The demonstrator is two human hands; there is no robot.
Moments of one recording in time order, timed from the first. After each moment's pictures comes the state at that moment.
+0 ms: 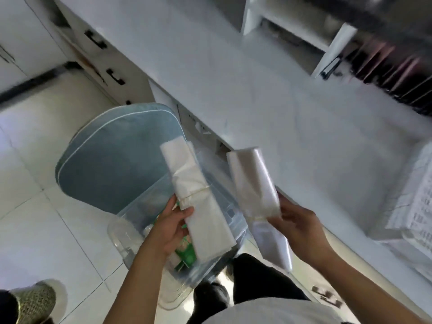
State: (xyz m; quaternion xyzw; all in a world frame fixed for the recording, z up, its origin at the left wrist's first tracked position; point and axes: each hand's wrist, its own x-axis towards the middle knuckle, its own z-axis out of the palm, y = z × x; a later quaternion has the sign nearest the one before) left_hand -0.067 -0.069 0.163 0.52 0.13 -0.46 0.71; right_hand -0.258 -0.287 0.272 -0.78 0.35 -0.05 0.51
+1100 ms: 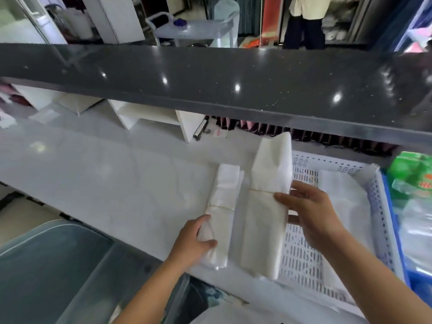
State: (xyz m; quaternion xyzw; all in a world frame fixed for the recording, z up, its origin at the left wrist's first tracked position) left_hand -0.184 -0.390 0.235 0.80 -0.36 -0.37 0.29; right_hand -0.416 -0.547 0.340 -0.47 0.41 -0.34 0.71
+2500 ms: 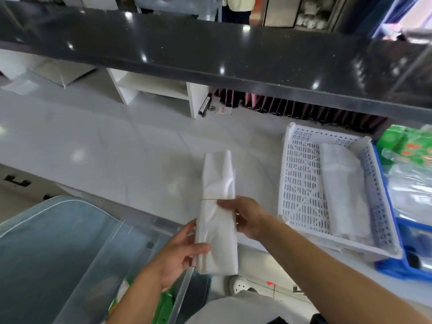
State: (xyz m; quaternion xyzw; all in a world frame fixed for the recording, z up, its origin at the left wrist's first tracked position) left_hand -0.150 -0.251 0.254 0.51 -0.16 -0.68 0.50; right_hand -0.294 -0.415 0.291 -0.35 0.49 -0.10 0.79
